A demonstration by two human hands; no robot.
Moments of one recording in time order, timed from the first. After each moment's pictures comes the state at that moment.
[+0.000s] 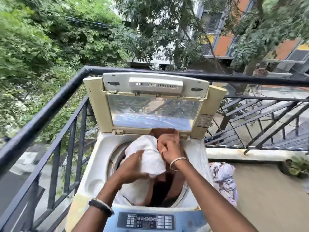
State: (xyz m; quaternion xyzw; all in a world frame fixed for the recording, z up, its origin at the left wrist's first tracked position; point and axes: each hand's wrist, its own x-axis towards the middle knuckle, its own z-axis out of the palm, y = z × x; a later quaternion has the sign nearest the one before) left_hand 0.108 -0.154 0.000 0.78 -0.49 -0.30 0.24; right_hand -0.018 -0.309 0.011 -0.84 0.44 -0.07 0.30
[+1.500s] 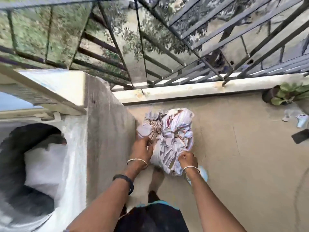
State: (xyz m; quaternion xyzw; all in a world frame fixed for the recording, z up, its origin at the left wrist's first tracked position) left_hand -0.222 -0.502 -0.230 0.84 -0.36 -0.36 0.18; right_hand -0.413 -0.564 -0.308 -0.53 0.71 0.12 0.45
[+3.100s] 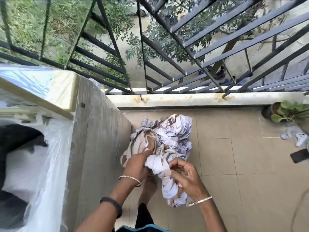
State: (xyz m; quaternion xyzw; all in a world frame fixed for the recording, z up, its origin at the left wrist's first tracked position) left_hand -0.234 -0.499 -0.244 0.78 -0.45 -0.39 0.18; right_hand -0.419 -0.586 -0.205 -0.56 0.42 -0.09 0.70
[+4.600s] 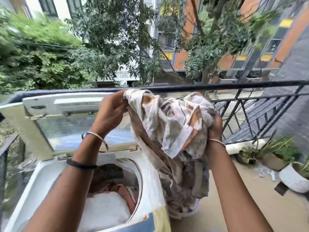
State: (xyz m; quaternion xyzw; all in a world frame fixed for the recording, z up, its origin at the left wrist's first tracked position) left_hand 0.008 -0.323 0.208 0.56 -0.57 -0.16 0.58; right_hand -0.260 -0.447 0.173 -0.39 0.36 -0.60 0.59
